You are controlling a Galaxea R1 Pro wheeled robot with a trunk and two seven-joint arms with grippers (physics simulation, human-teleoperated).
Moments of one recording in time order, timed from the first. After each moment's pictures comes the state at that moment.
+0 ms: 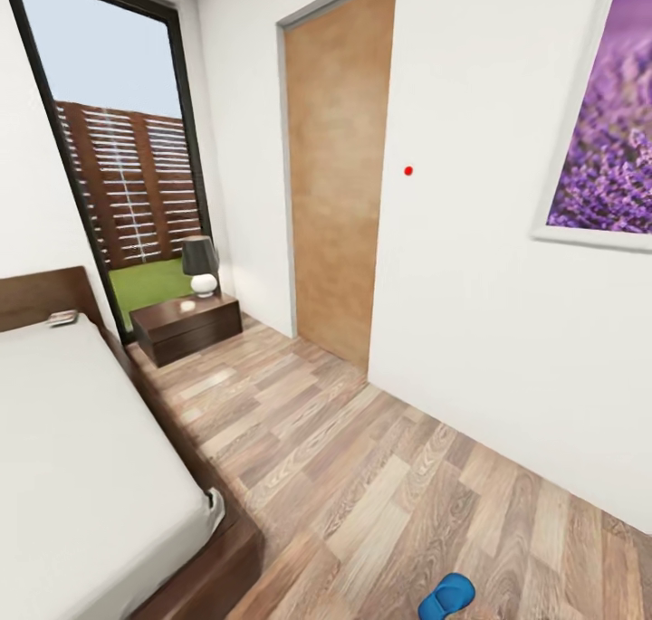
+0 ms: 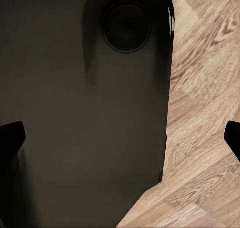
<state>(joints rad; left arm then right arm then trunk) 0.00 0.00 0.00 -0.05 -0.01 -0.01 0.00 0.00 0.00 -0.01 0.00 0.00 0.00 -0.01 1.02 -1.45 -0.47</state>
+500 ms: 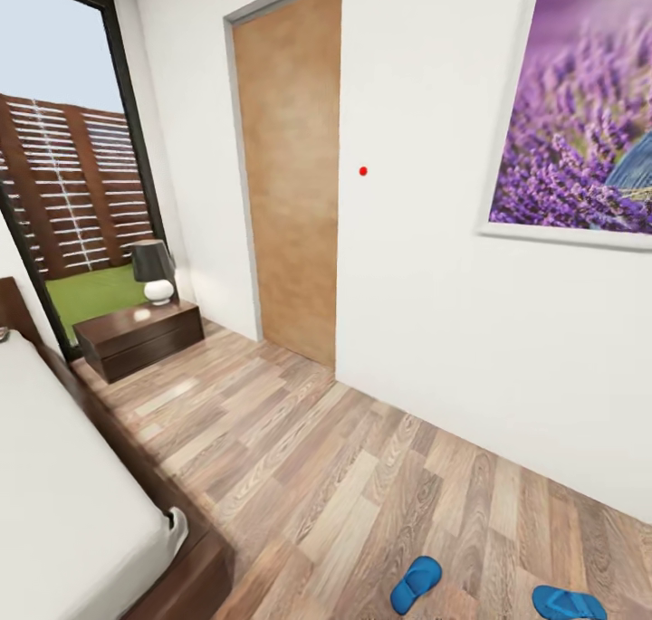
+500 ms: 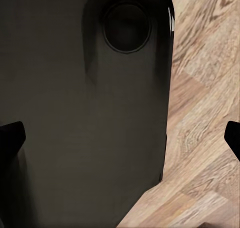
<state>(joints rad) 0.00 0.00 0.00 -0.05 -0.01 -0.01 0.00 0.00 0.00 -0.01 0.00 0.00 0.00 -0.01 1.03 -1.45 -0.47</state>
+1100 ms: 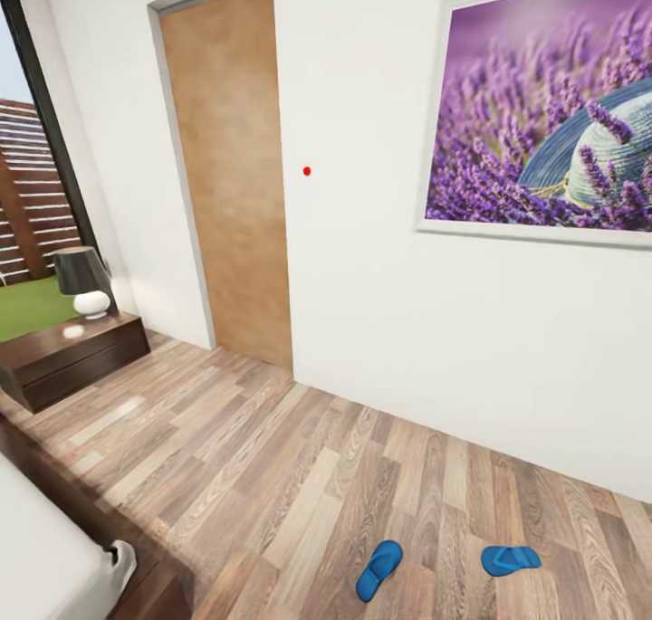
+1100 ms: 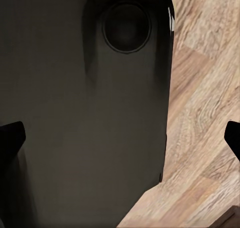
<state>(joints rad) 0.00 0.00 0.00 -0.06 -0.01 -0.01 0.00 0.00 0.00 -0.01 0.00 0.00 0.00 -0.01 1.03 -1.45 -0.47</state>
